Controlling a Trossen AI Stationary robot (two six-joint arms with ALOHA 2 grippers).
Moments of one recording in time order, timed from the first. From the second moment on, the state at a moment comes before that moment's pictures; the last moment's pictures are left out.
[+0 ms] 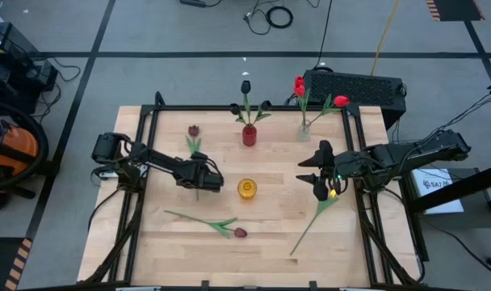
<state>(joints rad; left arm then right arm) -0.07 1.73 0.86 -0.80 -0.57 -1.28 0.23 0.88 0.80 -0.48 0.32 0.40</state>
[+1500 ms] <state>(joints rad) -0.20 1.54 0.62 -0.67 -0.90 -1.69 0.23 0.95 0.80 -0.46 0.40 0.30</state>
